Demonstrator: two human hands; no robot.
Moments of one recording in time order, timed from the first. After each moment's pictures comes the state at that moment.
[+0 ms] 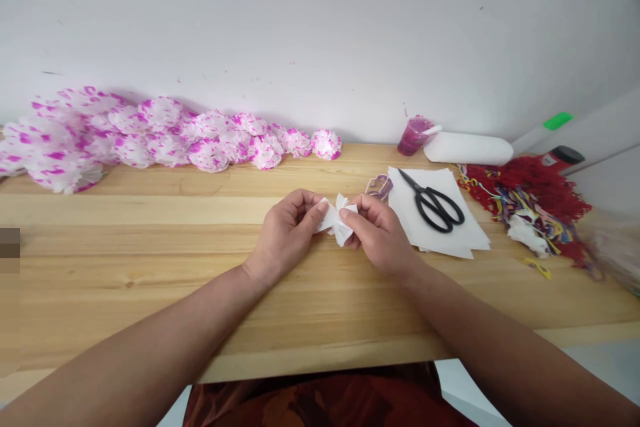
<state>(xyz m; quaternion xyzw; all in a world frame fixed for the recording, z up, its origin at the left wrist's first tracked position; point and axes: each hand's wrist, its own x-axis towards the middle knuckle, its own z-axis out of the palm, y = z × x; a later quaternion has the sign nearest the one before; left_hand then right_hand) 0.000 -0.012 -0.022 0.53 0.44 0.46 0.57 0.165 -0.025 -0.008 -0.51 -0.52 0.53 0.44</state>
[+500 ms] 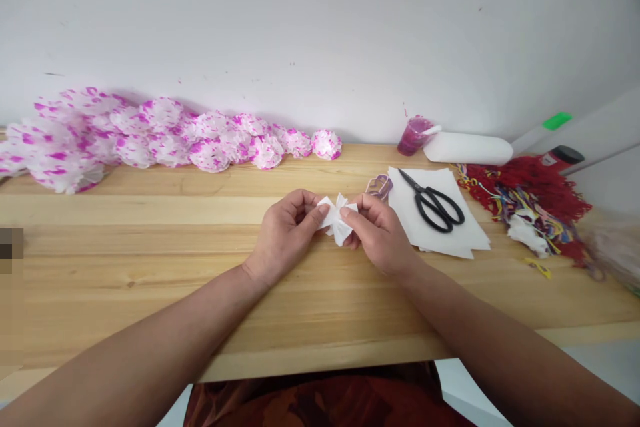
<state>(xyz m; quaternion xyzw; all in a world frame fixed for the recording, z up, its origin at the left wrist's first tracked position) -0.002 -0.013 -0.022 0.52 0.45 0.46 0.56 0.164 -0.026 -0.006 -0.51 -0.52 0.52 0.44</state>
